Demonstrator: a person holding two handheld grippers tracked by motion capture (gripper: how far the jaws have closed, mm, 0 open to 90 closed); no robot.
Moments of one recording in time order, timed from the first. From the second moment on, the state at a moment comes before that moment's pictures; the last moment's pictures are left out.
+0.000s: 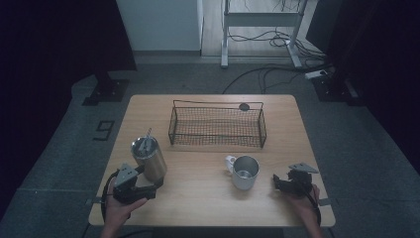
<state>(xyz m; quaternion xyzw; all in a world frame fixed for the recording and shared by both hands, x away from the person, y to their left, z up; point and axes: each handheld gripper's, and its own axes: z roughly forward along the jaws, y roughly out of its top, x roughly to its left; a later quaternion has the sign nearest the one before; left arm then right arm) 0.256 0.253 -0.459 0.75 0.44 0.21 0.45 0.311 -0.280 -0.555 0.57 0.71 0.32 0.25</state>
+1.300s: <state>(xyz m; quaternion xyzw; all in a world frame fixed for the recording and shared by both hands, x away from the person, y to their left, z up) 0.283 0.282 -0.479 0.72 0.50 0.21 0.44 0.312 -0.280 -0.555 0.57 0.71 0.32 0.25</state>
